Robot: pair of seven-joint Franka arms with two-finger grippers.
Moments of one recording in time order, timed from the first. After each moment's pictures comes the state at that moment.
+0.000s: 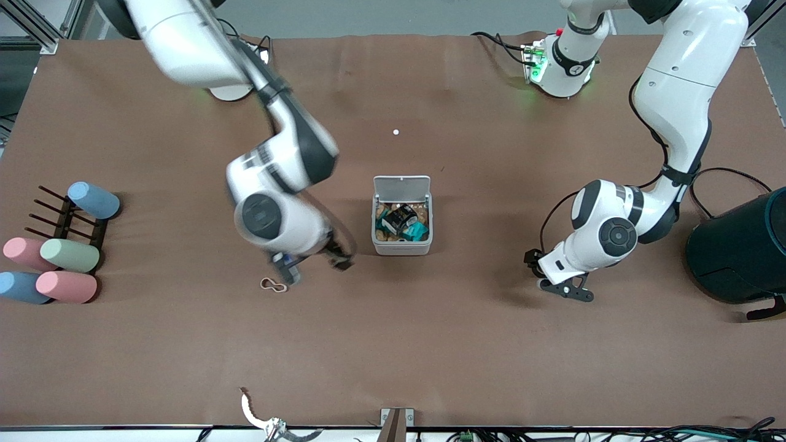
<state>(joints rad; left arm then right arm) 0.07 0.67 -0.30 -1.81 0.21 2.41 -0.04 0.39 0.69 0.05 -1.31 0.16 1.86 1.28</state>
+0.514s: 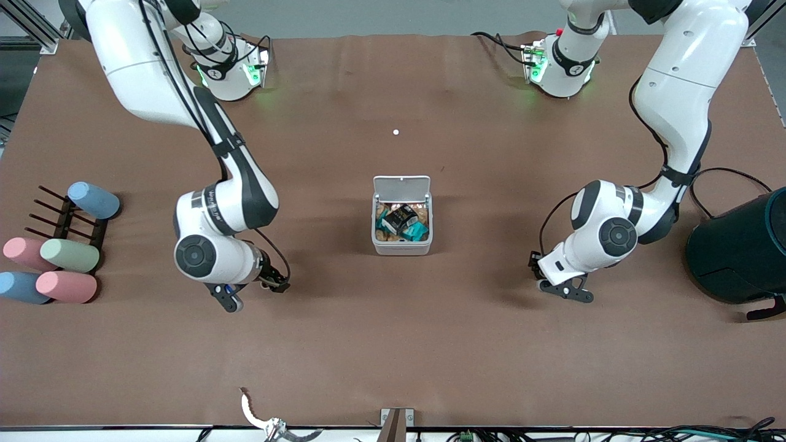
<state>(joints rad) 0.08 0.65 -0.34 -1.79 0.20 2.39 -0.09 0.26 0.70 0.06 -1.56 0.07 2.16 1.09</state>
